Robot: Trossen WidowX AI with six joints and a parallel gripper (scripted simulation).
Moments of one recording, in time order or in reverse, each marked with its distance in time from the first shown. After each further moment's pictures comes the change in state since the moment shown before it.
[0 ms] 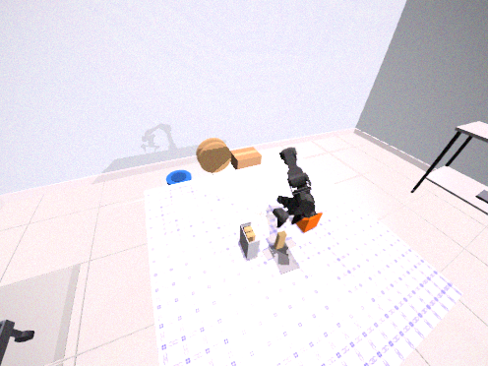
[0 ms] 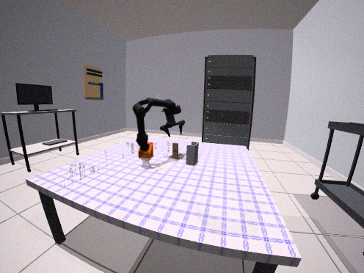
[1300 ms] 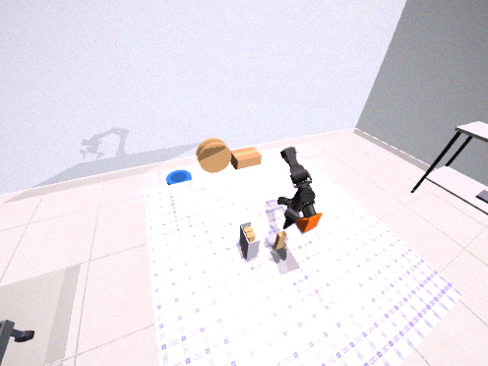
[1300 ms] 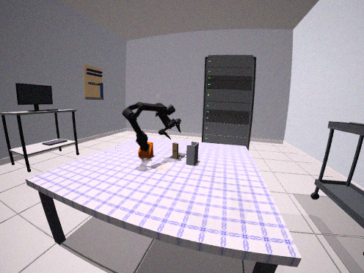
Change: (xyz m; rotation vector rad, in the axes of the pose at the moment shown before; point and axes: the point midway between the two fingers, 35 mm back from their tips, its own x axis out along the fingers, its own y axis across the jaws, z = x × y) arm 0.001 -0.007 0.004 -0.584 0.059 0.278
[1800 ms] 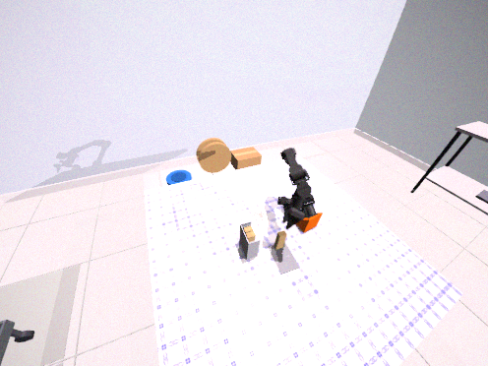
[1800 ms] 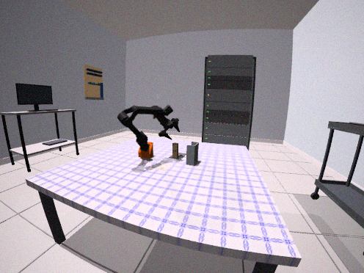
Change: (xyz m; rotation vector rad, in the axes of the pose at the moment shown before) arm 0.000 -0.004 0.002 -0.249 0.017 0.123
